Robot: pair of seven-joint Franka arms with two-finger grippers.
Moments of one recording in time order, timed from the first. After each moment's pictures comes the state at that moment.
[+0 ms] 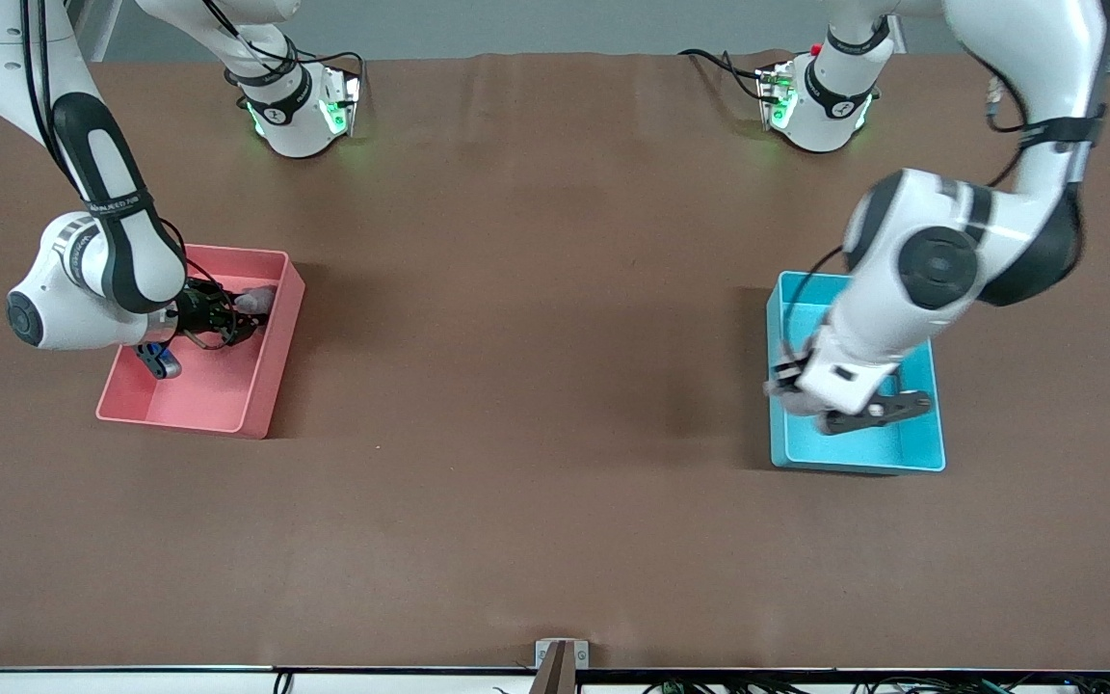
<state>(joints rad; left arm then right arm) -0.06 0.32 -0.22 -1.76 0.13 2.02 -0.51 -0.05 0.35 -0.12 -2.18 0.33 2.02 0.45</state>
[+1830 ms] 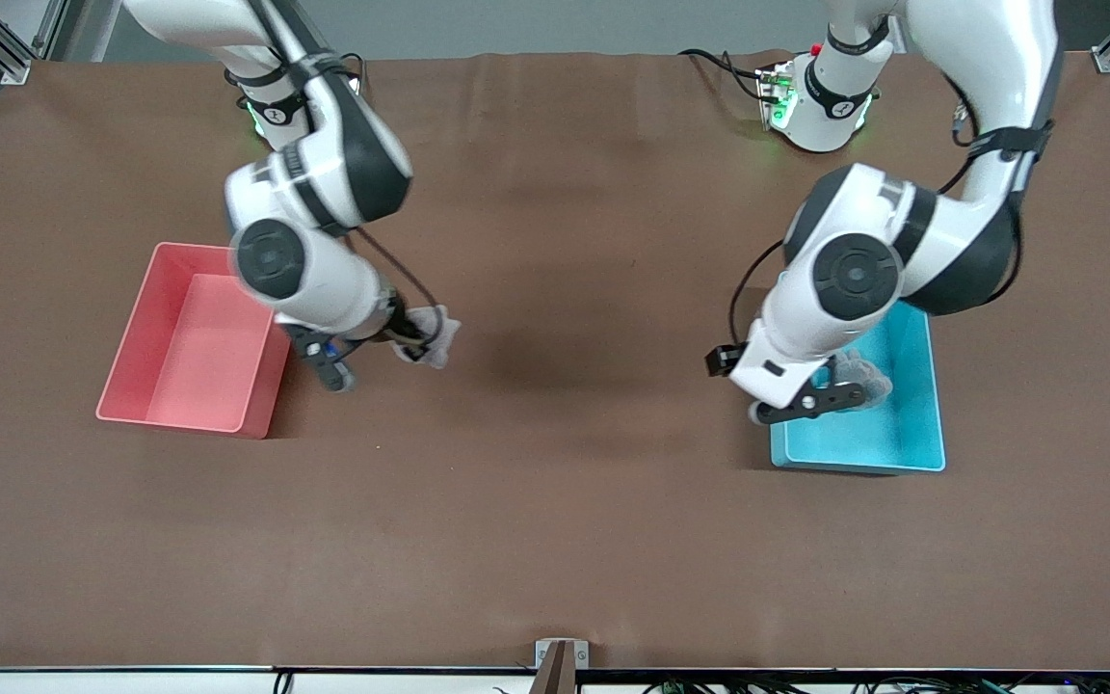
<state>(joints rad) -0.23 0.48 -0.28 -1.49 0.12 1.86 -0.74 0.61 0.39 -0.09 -1.66 0.23 1.98 1.34</state>
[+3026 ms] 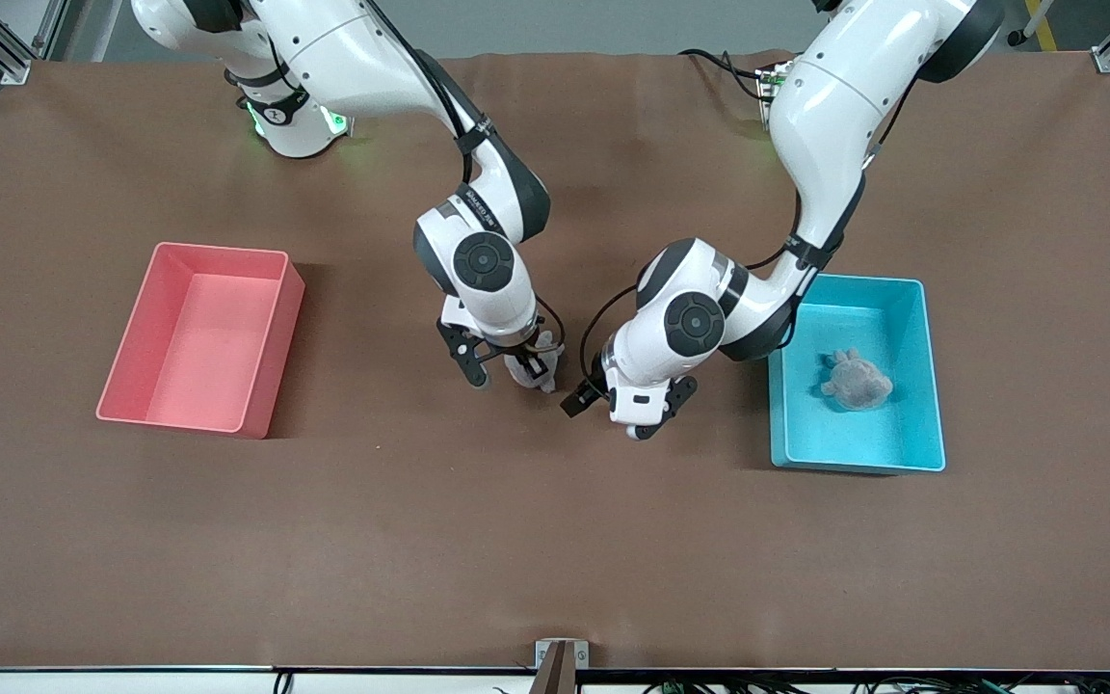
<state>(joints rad) -0.41 0.78 -0.29 -1.47 -0.23 2.33 -1.27 0.79 0.68 -0.12 -1.57 0.17 2.28 1.61</state>
